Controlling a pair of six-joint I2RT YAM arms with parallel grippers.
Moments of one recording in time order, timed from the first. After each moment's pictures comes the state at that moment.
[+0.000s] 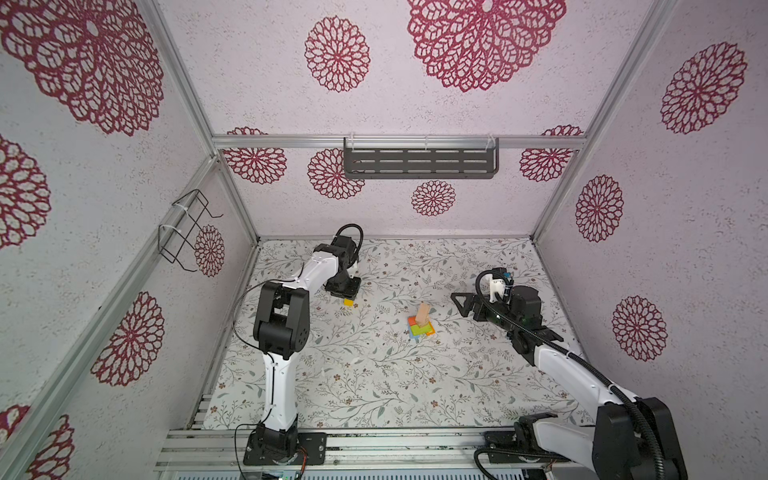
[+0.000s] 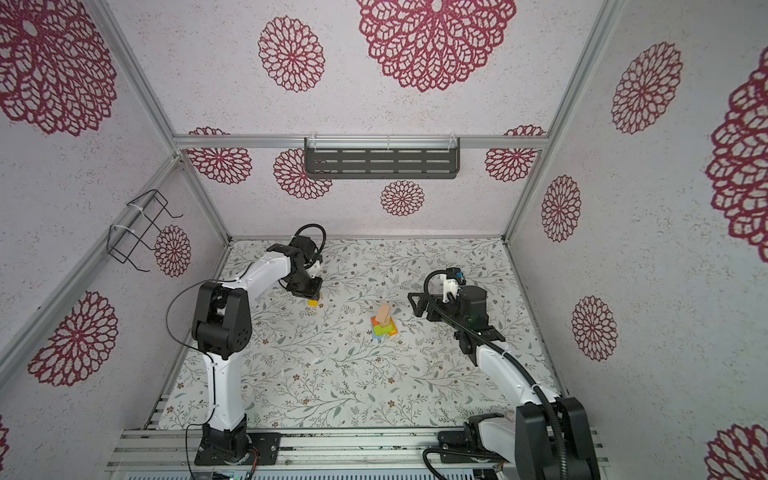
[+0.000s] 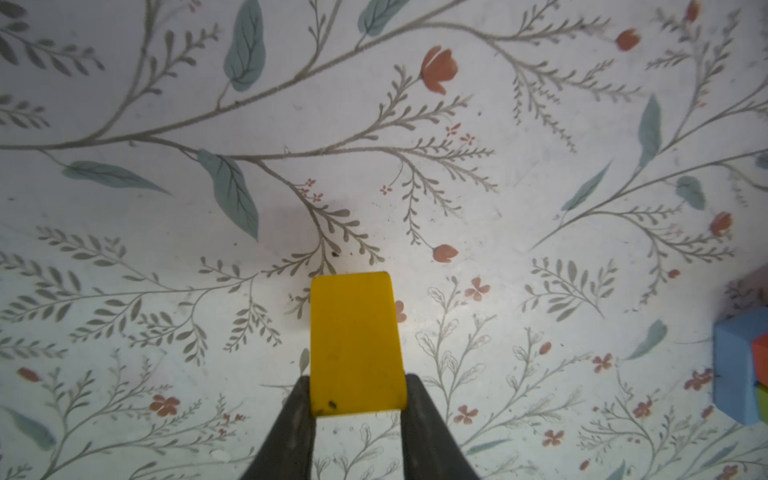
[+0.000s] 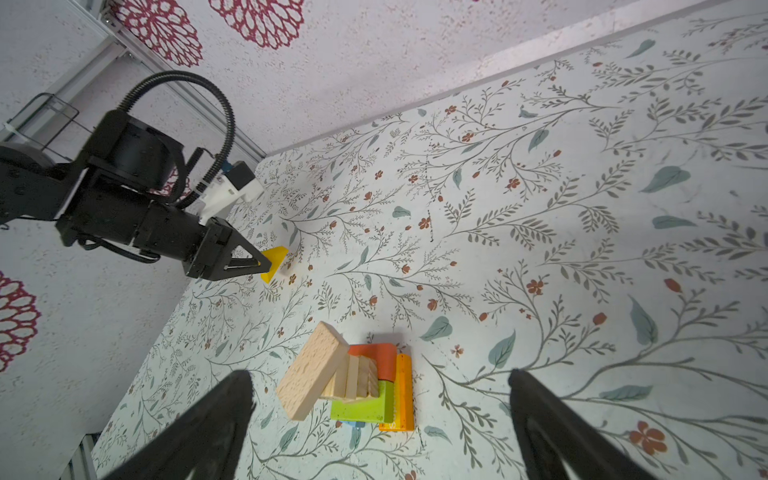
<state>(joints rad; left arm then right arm) -0.28 2.13 1.76 -0.99 0.06 0.00 0.19 1.17 0.59 0.16 -0.44 0.44</state>
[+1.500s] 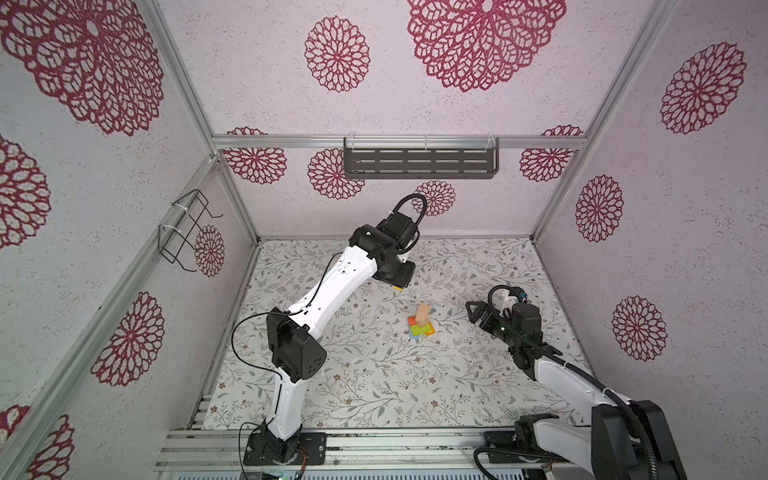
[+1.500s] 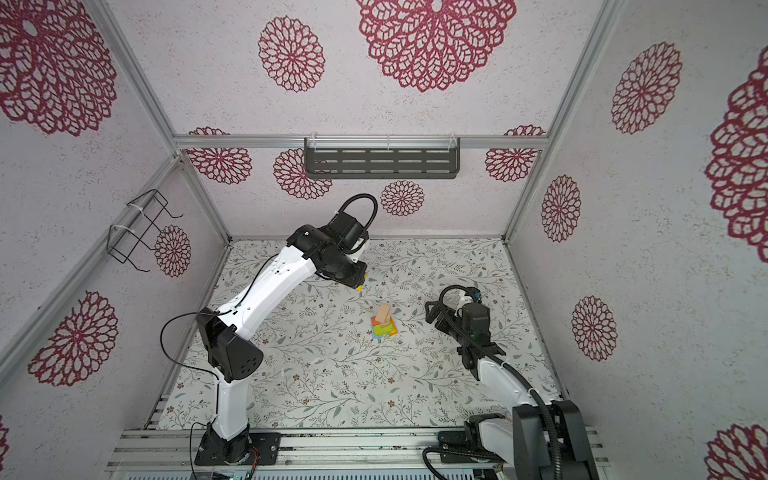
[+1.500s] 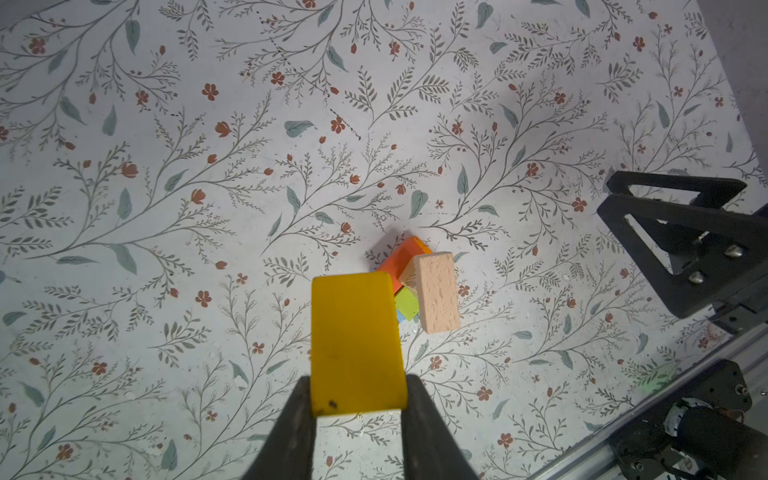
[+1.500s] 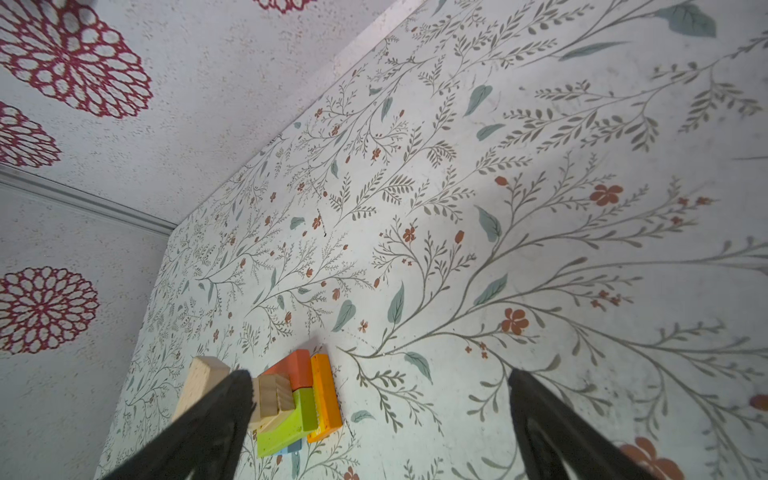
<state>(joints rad) -0.69 2.06 2.23 -1.30 -0.01 -0.23 0.15 1.13 0.42 0.22 -0.21 0.66</state>
